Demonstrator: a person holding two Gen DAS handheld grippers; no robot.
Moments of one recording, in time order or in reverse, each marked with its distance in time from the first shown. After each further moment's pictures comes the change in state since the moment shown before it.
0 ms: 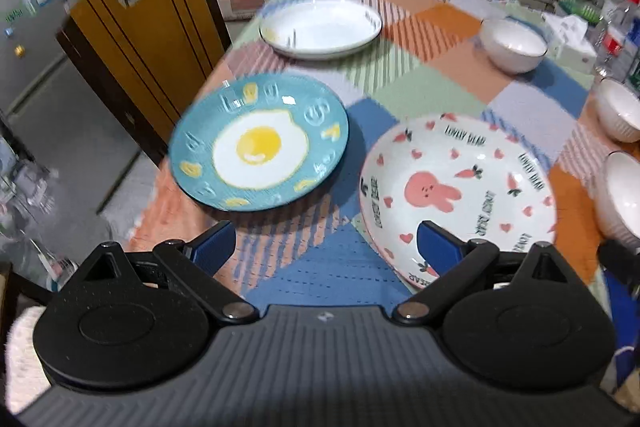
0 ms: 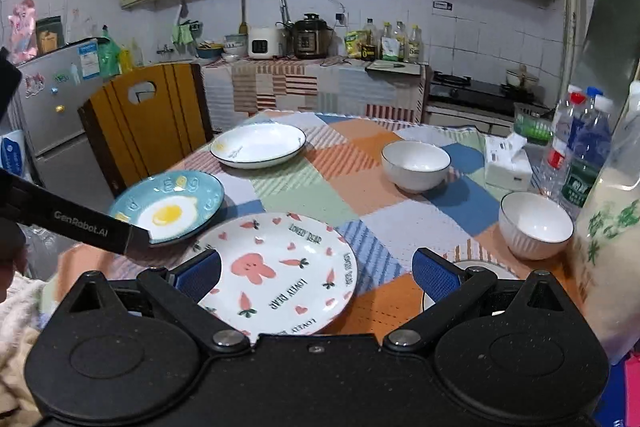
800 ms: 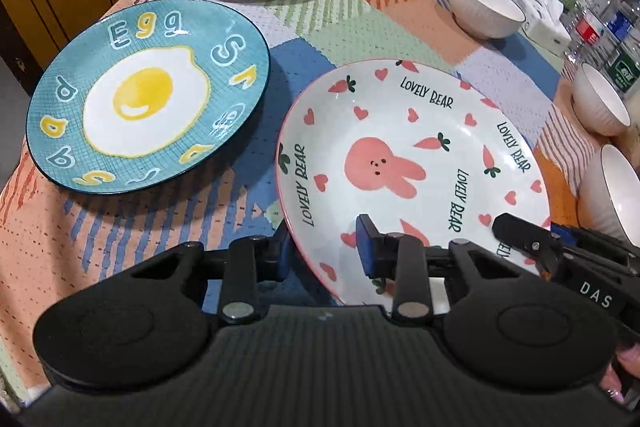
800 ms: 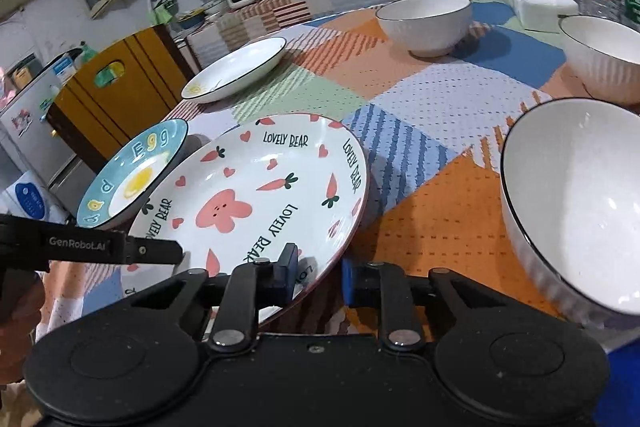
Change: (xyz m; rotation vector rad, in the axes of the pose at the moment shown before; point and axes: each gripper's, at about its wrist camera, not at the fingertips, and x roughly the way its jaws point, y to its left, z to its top) left arm 0.089 -0.015 -0.007 -0.055 0.095 -0.254; right arm 0.114 -0.040 -0.053 0.296 0.169 0.189
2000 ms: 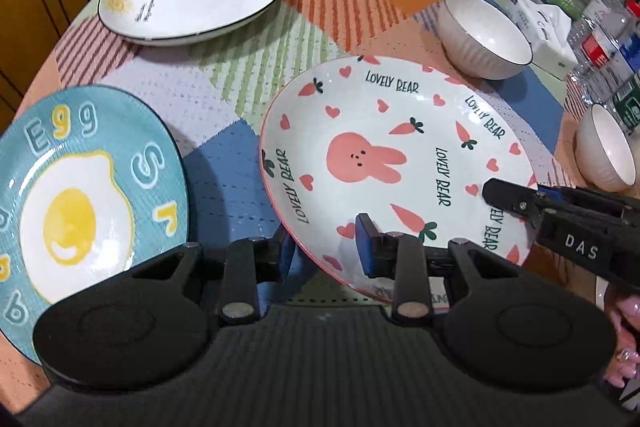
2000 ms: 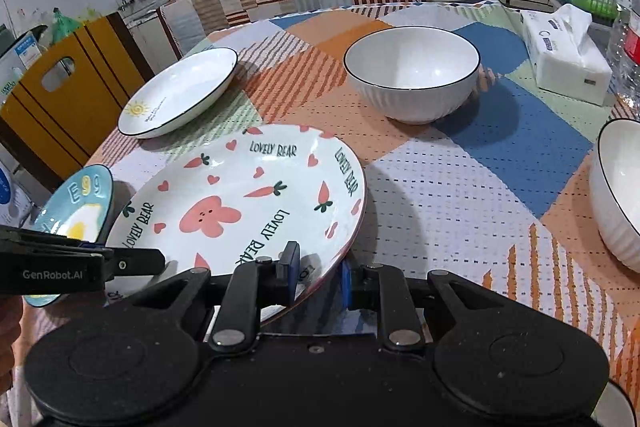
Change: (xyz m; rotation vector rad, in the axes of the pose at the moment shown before) left arm 0.054 -0.028 0.104 0.024 0.098 -0.043; right arm 0.057 -0.028 0.113 -0.068 0.125 -0.107
